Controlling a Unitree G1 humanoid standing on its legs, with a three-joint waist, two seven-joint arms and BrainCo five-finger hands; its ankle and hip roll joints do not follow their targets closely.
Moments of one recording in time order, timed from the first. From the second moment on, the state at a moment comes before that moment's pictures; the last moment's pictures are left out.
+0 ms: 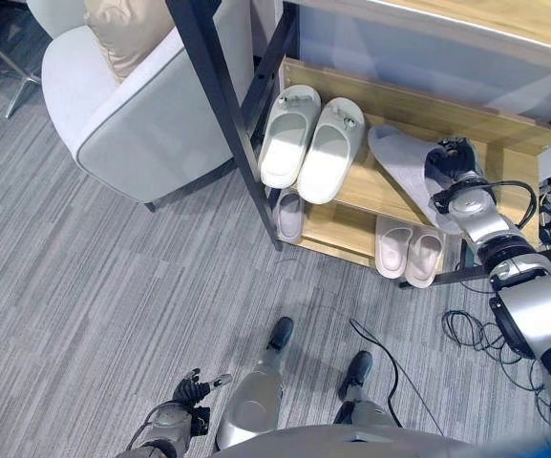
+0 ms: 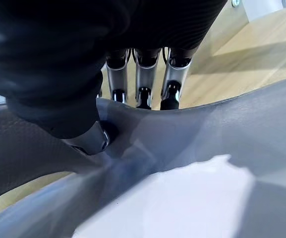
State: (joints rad) left arm -0.06 0.26 -0.19 1.30 -0.33 -0.18 0.07; right arm -0.94 -0.51 0.35 1.09 0.02 -0.10 -0.35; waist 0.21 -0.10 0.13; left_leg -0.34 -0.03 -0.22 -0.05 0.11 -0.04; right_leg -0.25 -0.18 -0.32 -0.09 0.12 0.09
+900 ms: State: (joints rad) left arm 0.10 0.11 0.01 1.32 -0.34 -0.12 0.07; right arm 0.04 -0.44 0.12 0.27 0.09 -0.17 -0.17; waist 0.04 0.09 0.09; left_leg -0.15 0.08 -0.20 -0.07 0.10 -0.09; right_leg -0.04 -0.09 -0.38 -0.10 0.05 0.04
